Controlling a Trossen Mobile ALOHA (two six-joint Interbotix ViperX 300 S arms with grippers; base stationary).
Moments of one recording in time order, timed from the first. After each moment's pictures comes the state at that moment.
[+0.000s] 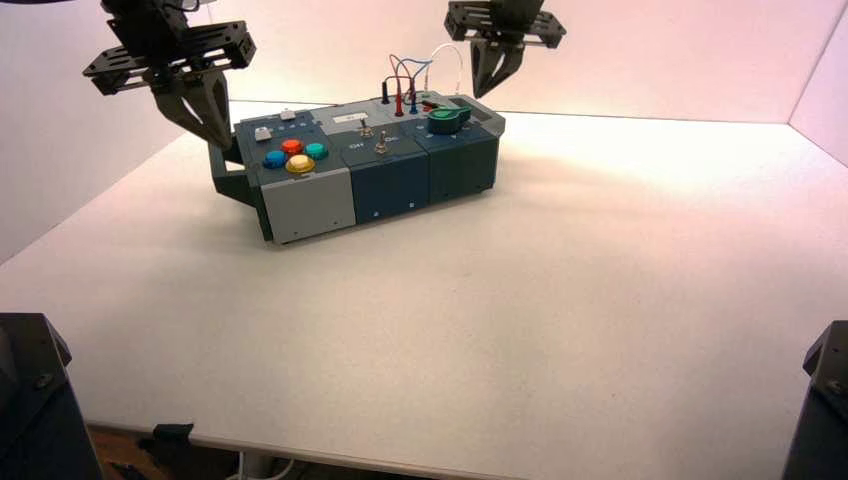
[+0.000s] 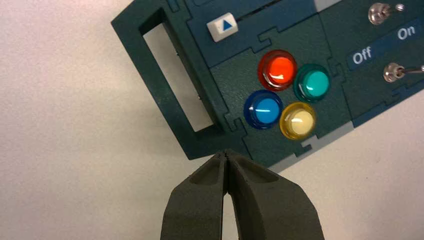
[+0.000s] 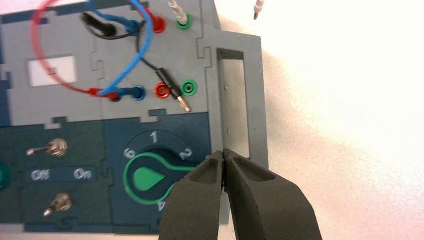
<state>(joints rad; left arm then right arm) -0.09 -0.01 0.75 -0.27 0.62 0.11 0.36 0.48 -0.01 0.16 0.73 -0.07</state>
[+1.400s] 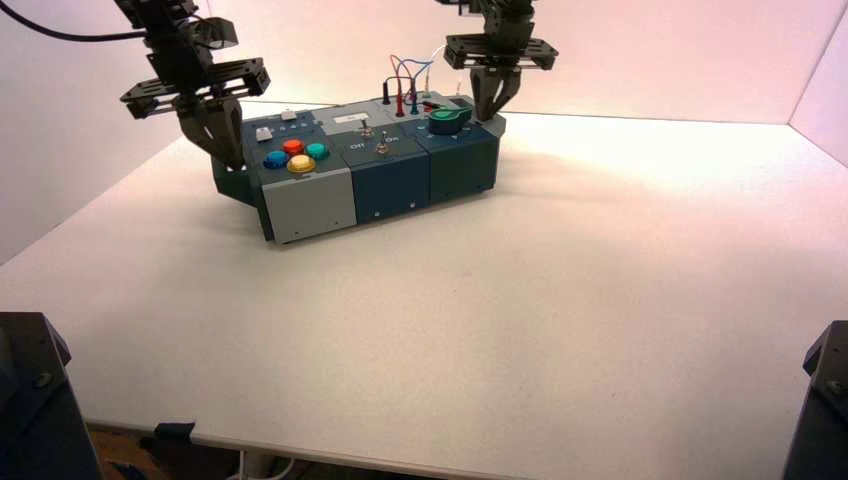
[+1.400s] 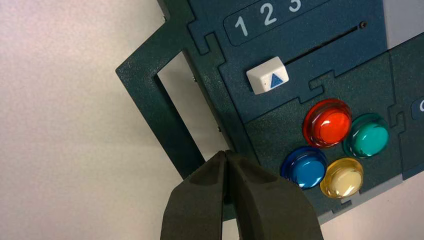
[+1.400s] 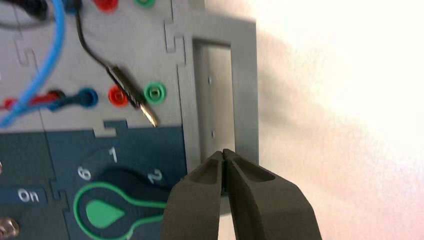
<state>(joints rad) -0.06 0.27 0.54 -0.28 0.70 0.15 0.34 0.64 -0.18 0.09 0.94 -0.06</state>
